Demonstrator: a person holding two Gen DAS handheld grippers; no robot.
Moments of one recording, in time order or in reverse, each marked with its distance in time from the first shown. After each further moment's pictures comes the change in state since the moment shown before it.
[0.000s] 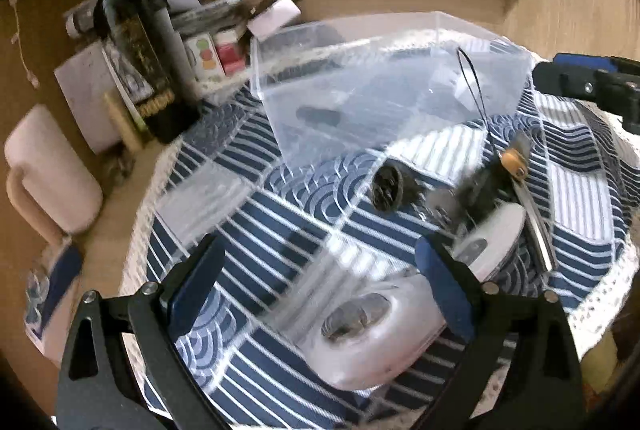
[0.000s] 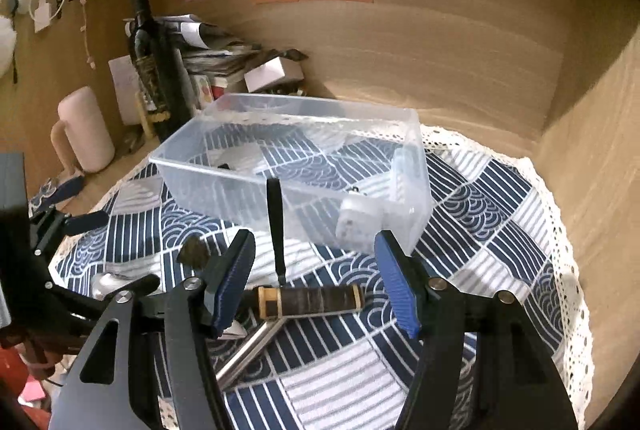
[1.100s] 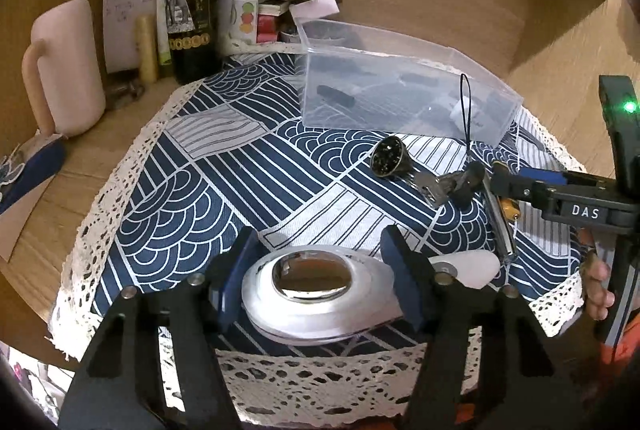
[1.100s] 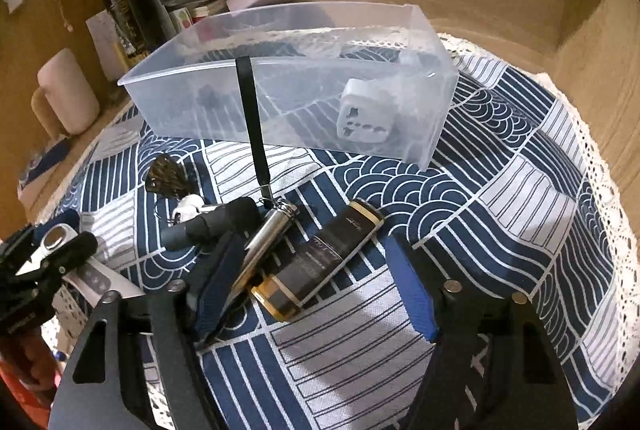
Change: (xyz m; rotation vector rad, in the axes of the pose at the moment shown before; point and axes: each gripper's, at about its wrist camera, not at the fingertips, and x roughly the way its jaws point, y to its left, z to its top) left arm -0.020 0.023 -0.044 -0.276 -0.066 -0.116; right arm 0.039 -0.010 -0.041 0.087 0.194 0.032
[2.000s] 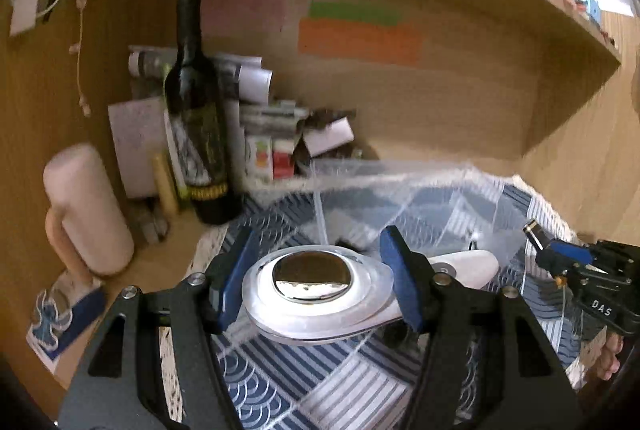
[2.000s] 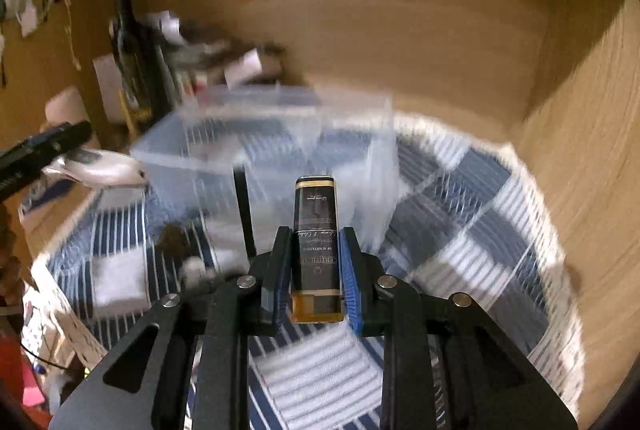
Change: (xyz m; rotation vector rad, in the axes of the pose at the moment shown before) left arm -0.030 0.000 0.115 0.045 -0.244 0.074; right arm -0.055 -0.003 0.032 -0.058 -0.199 -0.065
